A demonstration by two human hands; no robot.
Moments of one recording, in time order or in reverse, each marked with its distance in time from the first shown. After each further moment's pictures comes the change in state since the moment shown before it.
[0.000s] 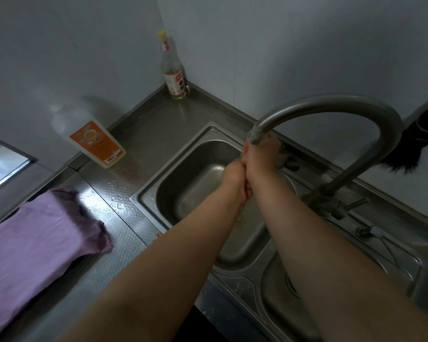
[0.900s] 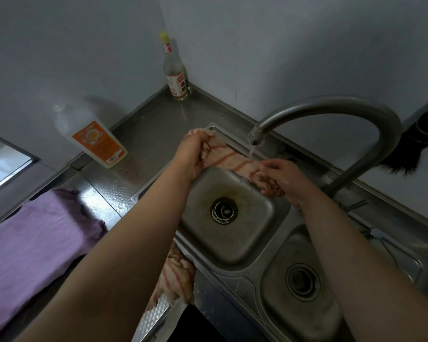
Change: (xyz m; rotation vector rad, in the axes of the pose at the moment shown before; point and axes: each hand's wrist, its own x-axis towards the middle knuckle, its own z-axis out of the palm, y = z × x) left_hand -0.012 0.080 -0.057 0.014 -0.087 0.276; right_hand 0.010 0.009 -0.090 -0.279 -0.593 0.290
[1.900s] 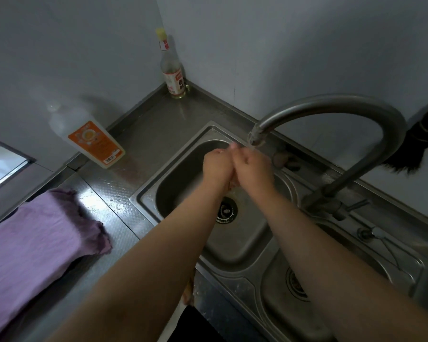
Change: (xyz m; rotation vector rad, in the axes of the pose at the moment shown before) left_hand -0.004 -0.048 0.037 0.444 0.127 0.017; right_hand 0.015 -0.013 0.070 -0.446 0.347 -0.351
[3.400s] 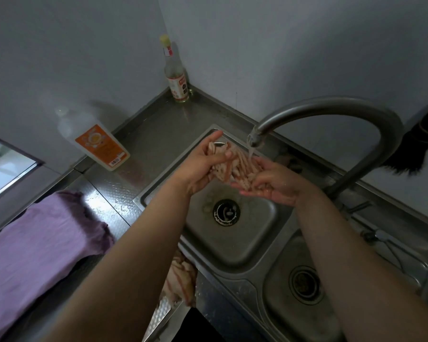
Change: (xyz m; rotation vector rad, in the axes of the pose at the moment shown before) left_hand 0.004 0.006 -0.055 -0.337 -0.430 0.096; right_hand 0.000 0.025 -0.052 0.751 -0.694 0.377
